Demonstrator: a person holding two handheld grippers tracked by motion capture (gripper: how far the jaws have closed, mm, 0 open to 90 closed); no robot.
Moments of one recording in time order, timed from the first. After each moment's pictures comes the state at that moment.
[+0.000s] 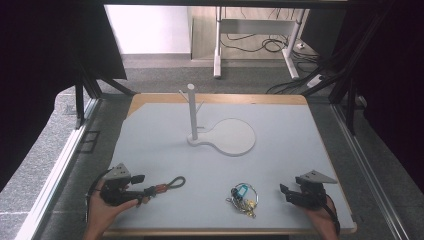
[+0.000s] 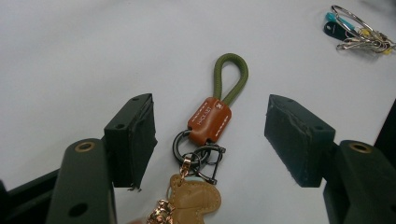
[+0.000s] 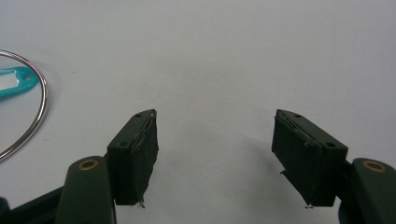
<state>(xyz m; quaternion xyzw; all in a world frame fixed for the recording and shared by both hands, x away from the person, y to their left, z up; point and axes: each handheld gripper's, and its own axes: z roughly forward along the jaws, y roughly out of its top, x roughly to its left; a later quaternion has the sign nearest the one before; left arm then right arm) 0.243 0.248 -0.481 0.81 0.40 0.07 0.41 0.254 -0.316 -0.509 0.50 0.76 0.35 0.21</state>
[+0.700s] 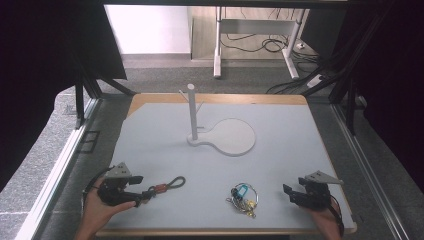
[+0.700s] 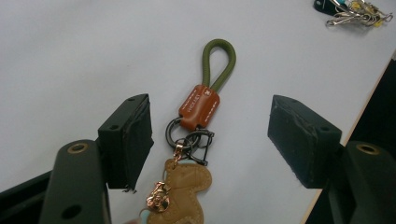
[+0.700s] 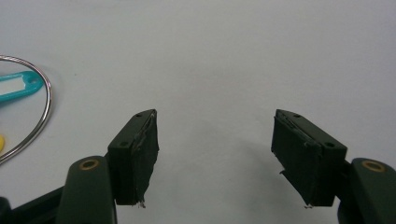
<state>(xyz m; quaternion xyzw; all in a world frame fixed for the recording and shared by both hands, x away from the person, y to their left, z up) 0.242 0.246 -0.462 0.85 0.37 0.06 0.37 0.251 -0.326 -0.505 0.51 0.76 0.36 0.20</state>
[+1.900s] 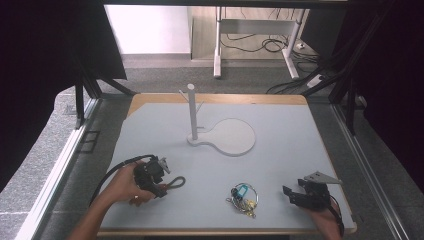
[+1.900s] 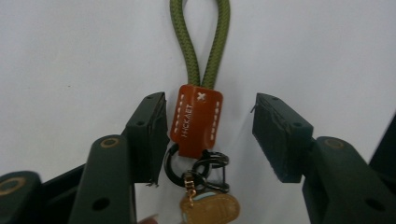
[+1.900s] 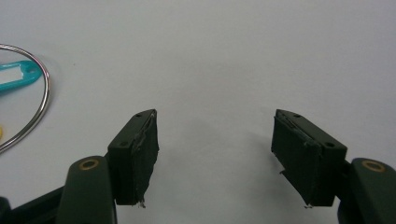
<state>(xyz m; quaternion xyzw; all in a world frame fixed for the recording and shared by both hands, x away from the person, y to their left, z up) 0.307 0.168 -0.472 0.97 0.22 -0.01 0.11 0.251 -0.326 -0.509 0.51 0.76 0.35 0.19</state>
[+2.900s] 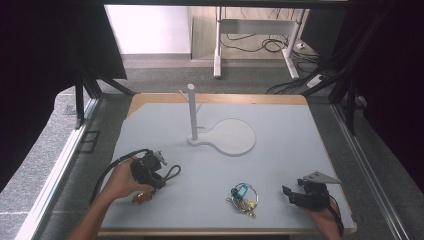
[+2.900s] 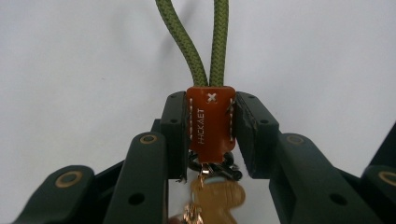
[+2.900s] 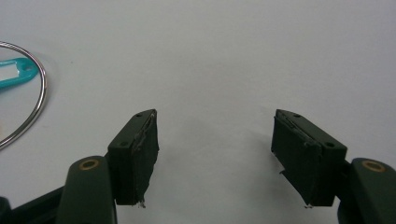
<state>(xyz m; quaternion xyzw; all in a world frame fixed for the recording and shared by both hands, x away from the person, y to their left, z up) 0.313 0.181 -0.455 0.95 0.28 -0.01 0.15 0.252 -0.325 -0.509 0.51 0.77 0.34 0.20</state>
